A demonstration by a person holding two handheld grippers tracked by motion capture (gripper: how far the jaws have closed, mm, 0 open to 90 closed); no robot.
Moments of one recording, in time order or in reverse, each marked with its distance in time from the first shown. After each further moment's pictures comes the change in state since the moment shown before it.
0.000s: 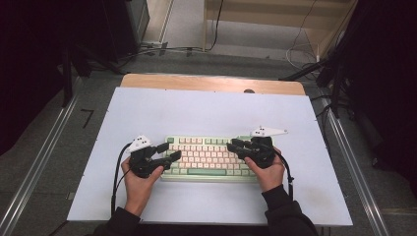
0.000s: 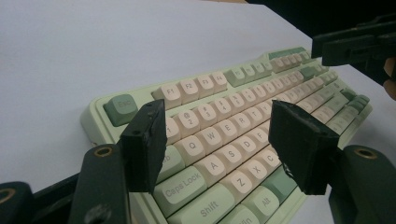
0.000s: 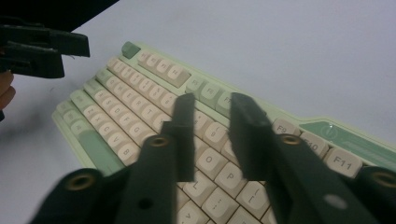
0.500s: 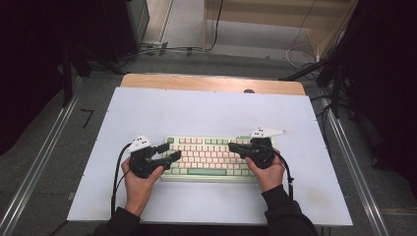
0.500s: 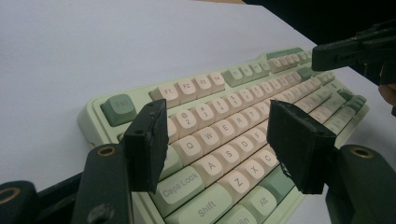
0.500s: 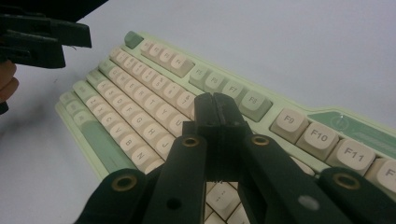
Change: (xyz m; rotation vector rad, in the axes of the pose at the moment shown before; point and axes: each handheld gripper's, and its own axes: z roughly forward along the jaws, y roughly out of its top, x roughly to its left) left arm -0.001 0.000 0.000 0.001 -0.011 0.005; right arm -0.002 -0.003 0.003 0.032 0.022 0.003
